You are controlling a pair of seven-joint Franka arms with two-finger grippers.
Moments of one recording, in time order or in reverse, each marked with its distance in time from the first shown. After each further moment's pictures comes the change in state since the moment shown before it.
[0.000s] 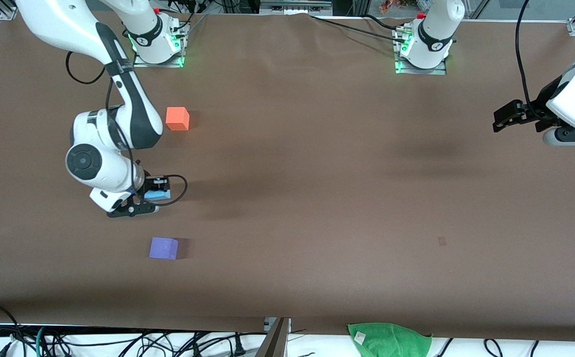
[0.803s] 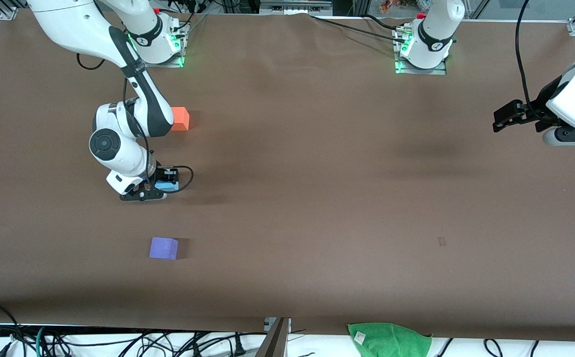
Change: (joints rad) left arm 0.000 0.000 0.000 0.000 0.000 0.000 0.000; right arm 0.002 -0.022 0.002 -0.230 0.005 0.259 0.065
